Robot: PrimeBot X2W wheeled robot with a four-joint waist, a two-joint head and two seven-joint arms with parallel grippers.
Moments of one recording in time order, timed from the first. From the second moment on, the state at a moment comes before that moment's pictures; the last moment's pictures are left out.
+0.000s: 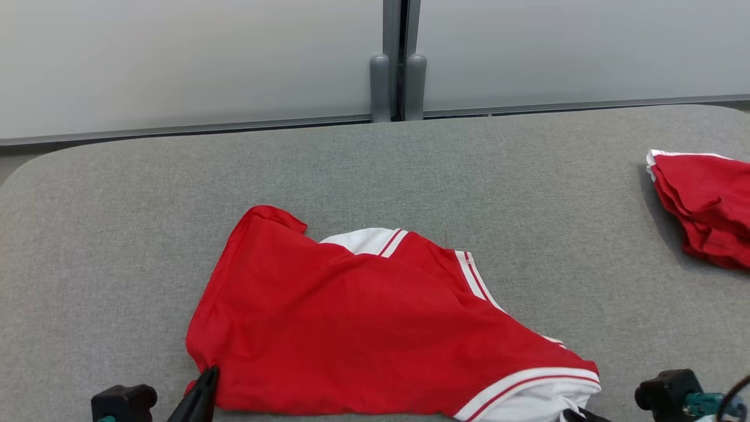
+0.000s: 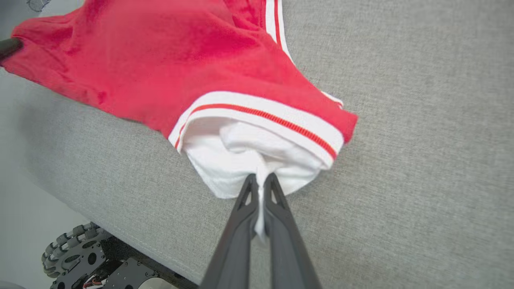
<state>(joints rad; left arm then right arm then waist) 0.22 0.14 -0.05 -0.01 -0.41 -0.07 0.19 0.21 -0.47 0.34 -0.21 0.59 0.13 0.43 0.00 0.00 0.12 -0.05</state>
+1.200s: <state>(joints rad) -0.80 0.27 0.00 -0.08 -0.58 -0.06 0.40 -0.87 -0.61 0.20 -0.16 0.69 0.13 0.29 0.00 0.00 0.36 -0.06</state>
